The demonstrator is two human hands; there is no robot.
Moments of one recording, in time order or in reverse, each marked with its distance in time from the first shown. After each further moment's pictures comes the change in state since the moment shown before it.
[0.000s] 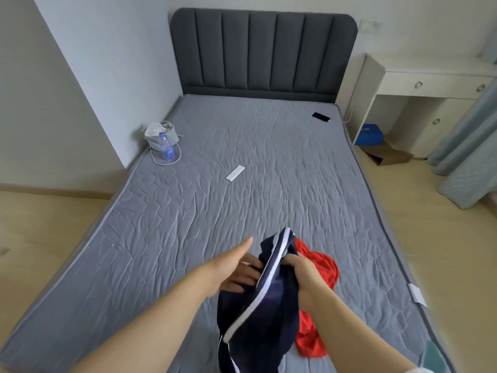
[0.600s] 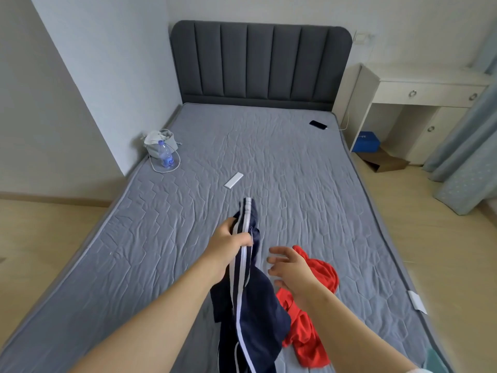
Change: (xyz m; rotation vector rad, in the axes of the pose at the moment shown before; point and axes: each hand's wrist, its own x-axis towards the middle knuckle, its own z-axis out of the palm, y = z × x) left_hand 0.000 0.032 0.001 -0.198 0.427 0.411; right_hand -0.002 -0.012 0.011 -0.388 -0.016 -0.151
